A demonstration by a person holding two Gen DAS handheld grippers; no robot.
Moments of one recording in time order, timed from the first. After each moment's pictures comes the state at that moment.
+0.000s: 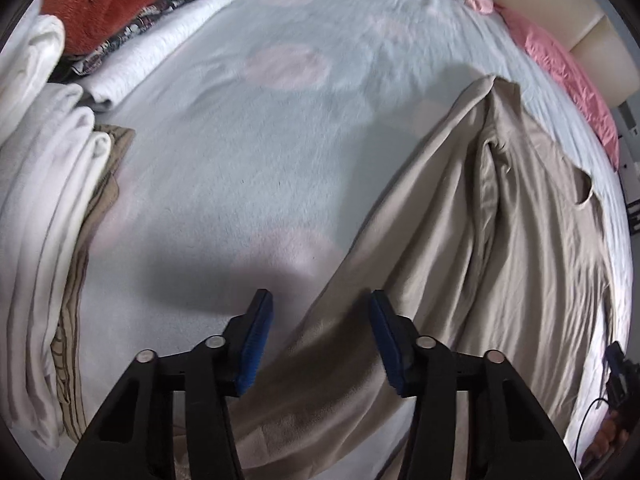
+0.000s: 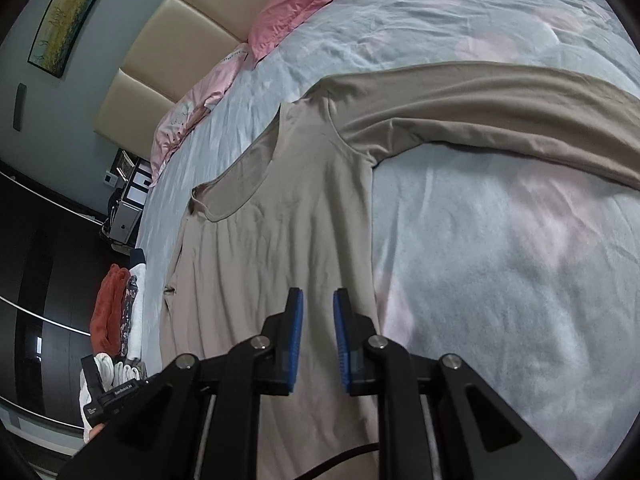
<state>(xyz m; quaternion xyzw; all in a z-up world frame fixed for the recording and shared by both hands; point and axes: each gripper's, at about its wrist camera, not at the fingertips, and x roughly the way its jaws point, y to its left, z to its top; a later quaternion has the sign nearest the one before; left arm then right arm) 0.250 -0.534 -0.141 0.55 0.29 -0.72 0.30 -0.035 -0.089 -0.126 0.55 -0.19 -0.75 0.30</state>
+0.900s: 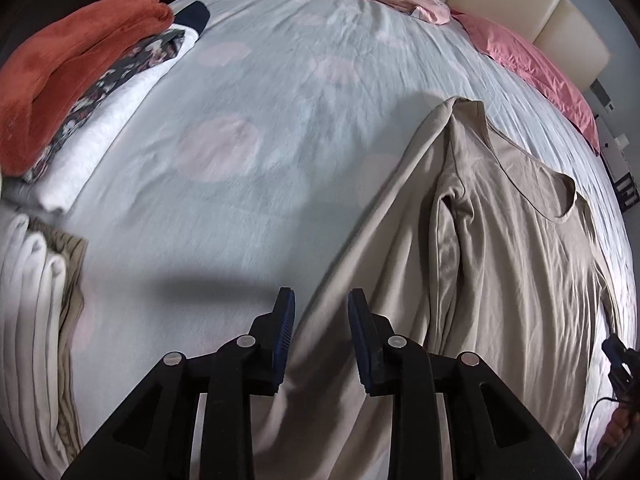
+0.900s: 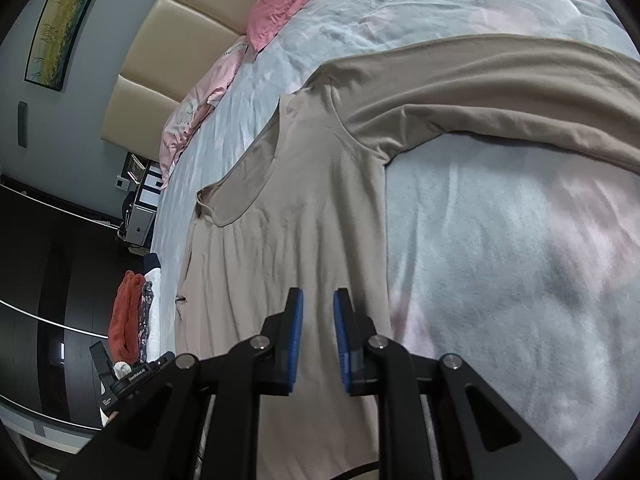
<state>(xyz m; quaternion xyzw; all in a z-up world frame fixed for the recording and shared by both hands) 0.196 -0.533 -0.130 0.51 0.22 -0.78 0.28 -0.058 -0.103 -0.145 0.57 -0.22 -0.72 0.32</state>
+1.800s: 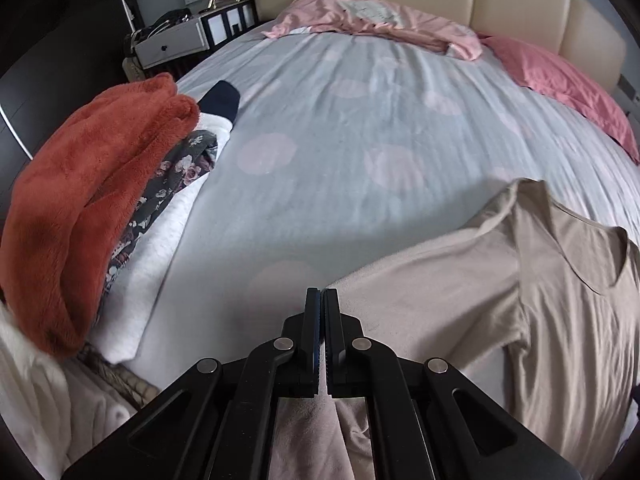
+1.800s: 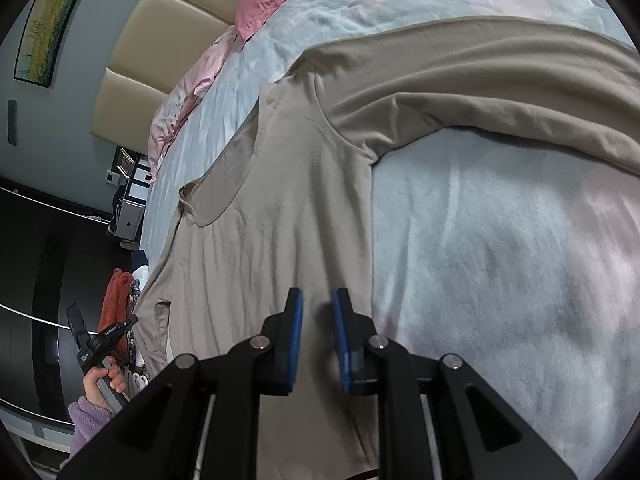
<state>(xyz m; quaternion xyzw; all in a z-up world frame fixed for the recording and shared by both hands) 0.148 -0.612 -0.104 0.49 0.12 -0.78 0.36 -0.078 -0.112 -0.168 0.59 -0.20 -0.71 0.31</state>
